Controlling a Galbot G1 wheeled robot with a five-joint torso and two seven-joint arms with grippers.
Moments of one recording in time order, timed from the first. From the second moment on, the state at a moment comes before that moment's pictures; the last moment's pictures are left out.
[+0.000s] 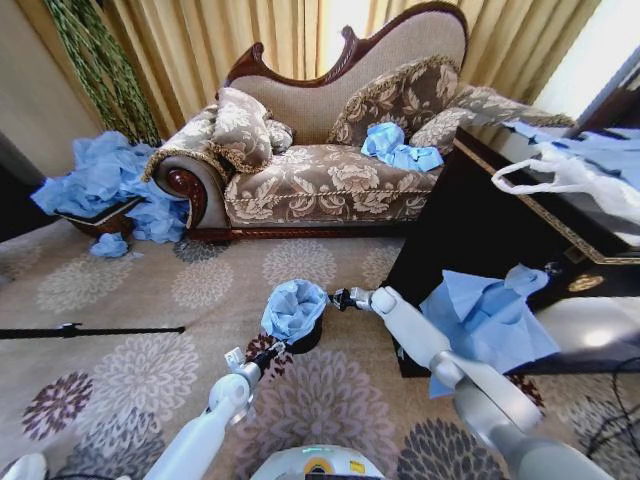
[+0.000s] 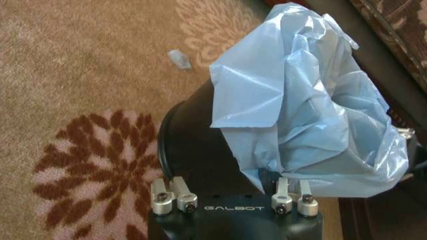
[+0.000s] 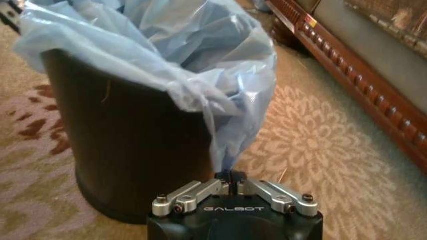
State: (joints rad) left arm 1.21 -1.14 -0.20 -1.59 -1.18 0.24 -0.22; right arm -0.35 1.30 -0.21 0.74 -0.17 0.19 -0.68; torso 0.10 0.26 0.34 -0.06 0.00
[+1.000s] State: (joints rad) left arm 1.18 -1.16 -0.21 -1.55 -1.18 0.24 -0.22; right arm -0.47 1.37 -0.14 0.71 -0.20 0.19 -0.49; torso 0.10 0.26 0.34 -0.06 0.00
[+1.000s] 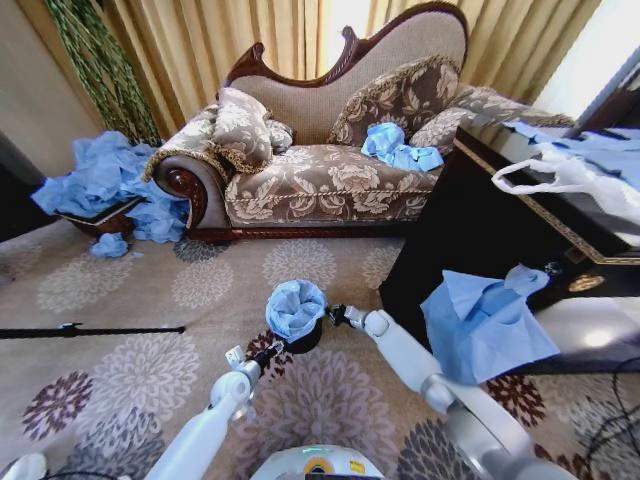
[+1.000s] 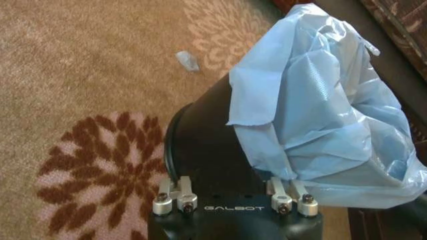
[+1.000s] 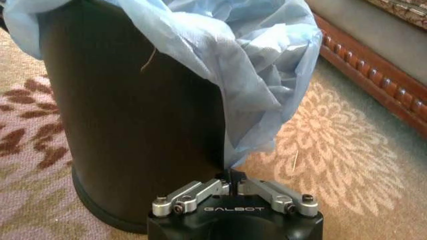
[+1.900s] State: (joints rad) left arm 1.26 -1.03 -0.24 -1.58 -1.00 0.18 -0.19; right arm -0.59 1.24 -0.09 1.01 -0.13 0.15 -0.28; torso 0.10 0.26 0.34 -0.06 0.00
